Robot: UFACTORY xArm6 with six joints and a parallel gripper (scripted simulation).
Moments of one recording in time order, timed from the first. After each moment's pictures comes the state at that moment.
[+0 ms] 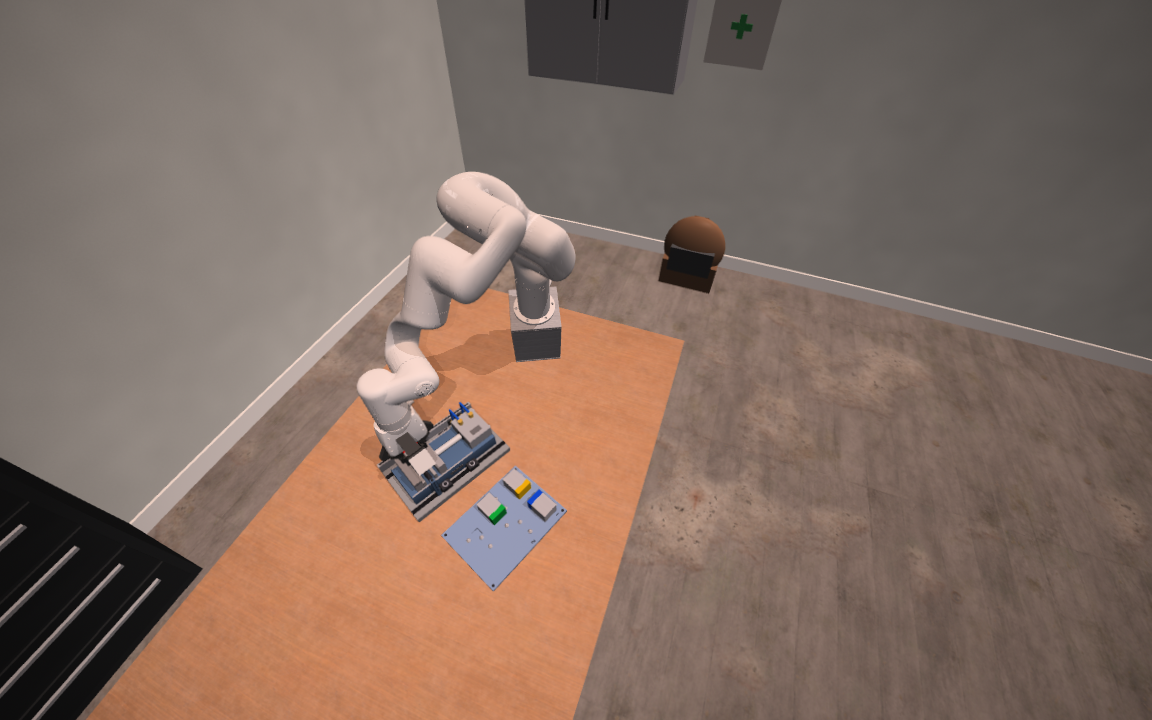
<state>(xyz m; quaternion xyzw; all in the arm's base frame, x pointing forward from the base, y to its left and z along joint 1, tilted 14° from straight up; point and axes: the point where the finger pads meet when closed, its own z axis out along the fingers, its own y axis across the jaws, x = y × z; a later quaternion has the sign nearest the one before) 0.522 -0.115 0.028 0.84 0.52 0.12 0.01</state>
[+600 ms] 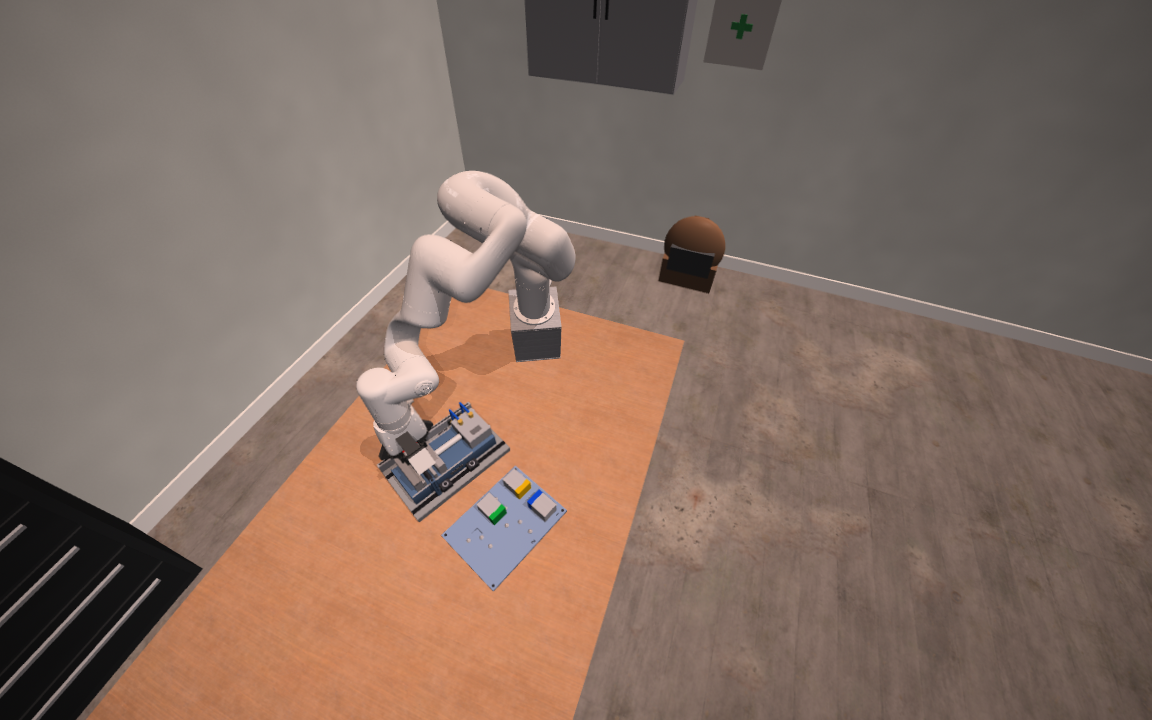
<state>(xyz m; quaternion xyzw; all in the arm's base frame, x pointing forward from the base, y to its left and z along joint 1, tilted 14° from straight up) 0.521 -0.115 0.030 0.84 0.52 0.12 0.01</state>
